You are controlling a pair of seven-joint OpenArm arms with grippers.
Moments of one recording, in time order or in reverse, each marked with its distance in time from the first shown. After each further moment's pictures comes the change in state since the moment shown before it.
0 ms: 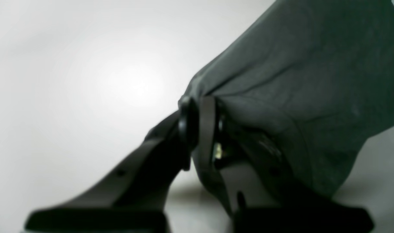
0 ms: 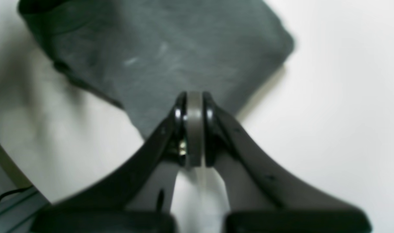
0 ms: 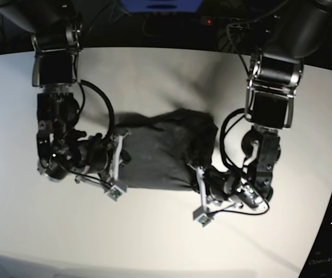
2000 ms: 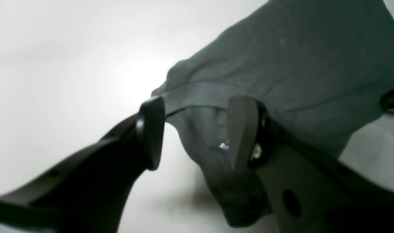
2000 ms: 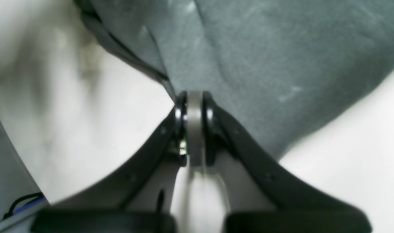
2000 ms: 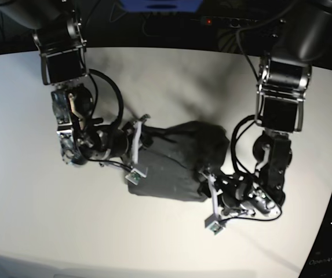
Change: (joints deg) left arm -0.4 -3.0 -0.3 3.0 -0.5 -0.2 0.2; right arm -1.1 0.7 -8.0 -11.8 0.0 0.0 13.4
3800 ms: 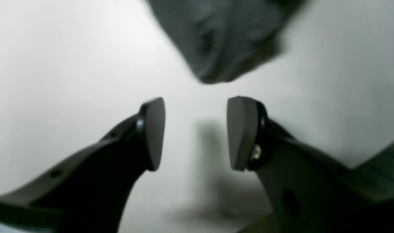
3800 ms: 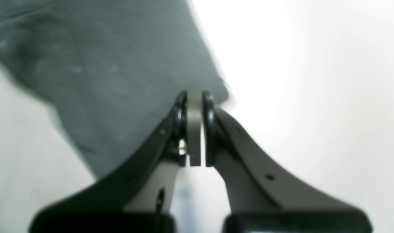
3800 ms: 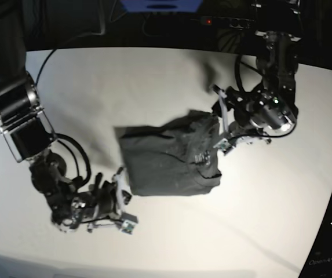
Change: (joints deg) left arm 32.5 -0.6 -5.7 39.5 -0.2 0.2 18.6; right arm 28.3 13.6 -28.1 -18.2 0.0 0.2 15.5
